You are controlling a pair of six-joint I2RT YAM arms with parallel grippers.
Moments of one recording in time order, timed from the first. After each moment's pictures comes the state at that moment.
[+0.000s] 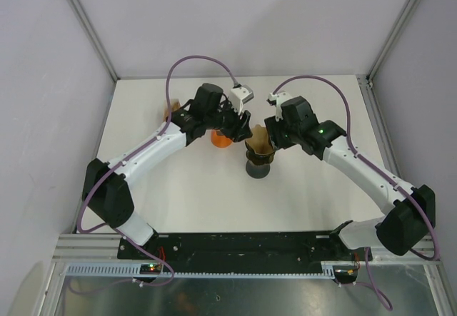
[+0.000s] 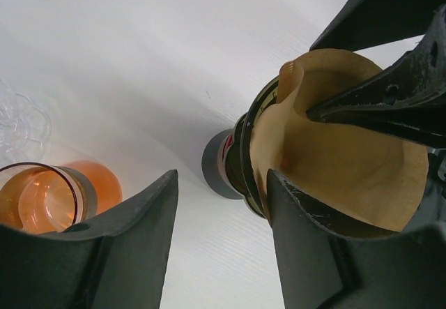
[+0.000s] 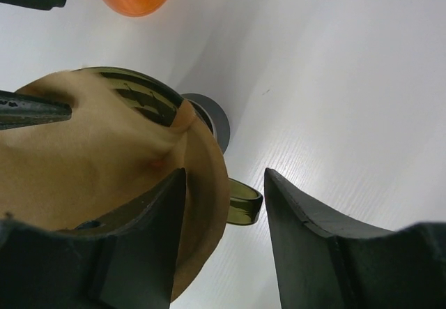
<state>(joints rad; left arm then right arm) -0.63 1.58 1.36 -0.36 0.40 0.05 0.59 1.36 1.23 -0.62 0.06 0.12</state>
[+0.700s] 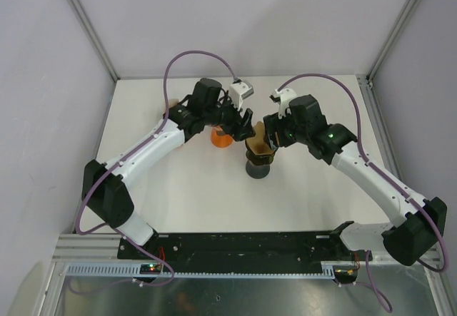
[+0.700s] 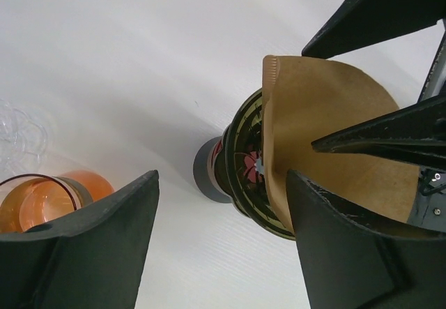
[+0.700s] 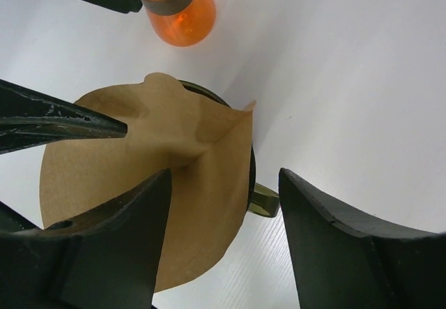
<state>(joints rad) -0.63 1.58 1.42 -0.41 0.45 0.05 0.59 1.27 1.22 -0.57 -0.04 0.11</state>
